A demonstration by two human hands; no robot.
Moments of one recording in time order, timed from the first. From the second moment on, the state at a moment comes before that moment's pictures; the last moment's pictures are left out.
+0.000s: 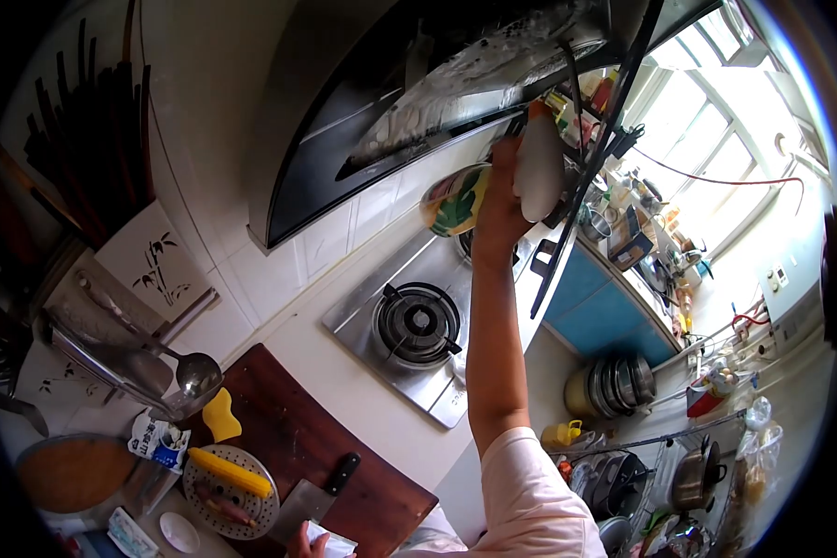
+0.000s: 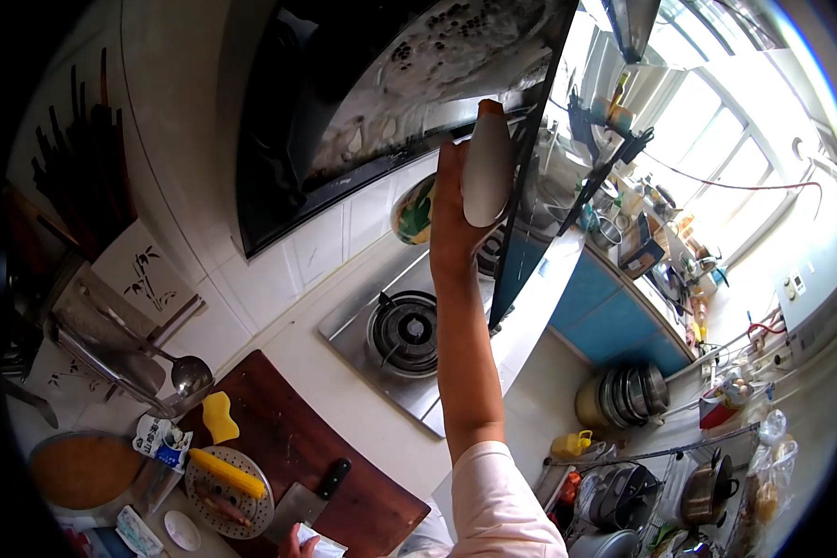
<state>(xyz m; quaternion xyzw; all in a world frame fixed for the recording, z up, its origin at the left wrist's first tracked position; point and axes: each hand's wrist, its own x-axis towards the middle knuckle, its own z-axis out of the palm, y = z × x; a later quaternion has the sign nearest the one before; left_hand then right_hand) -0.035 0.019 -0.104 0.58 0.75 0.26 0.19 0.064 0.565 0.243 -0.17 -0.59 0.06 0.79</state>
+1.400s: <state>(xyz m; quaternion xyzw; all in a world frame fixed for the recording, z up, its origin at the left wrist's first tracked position) -0.031 0.028 -0.089 0.58 0.77 0.22 0.12 0.097 0.589 0.182 -0.29 -0.61 0.16 0.72</state>
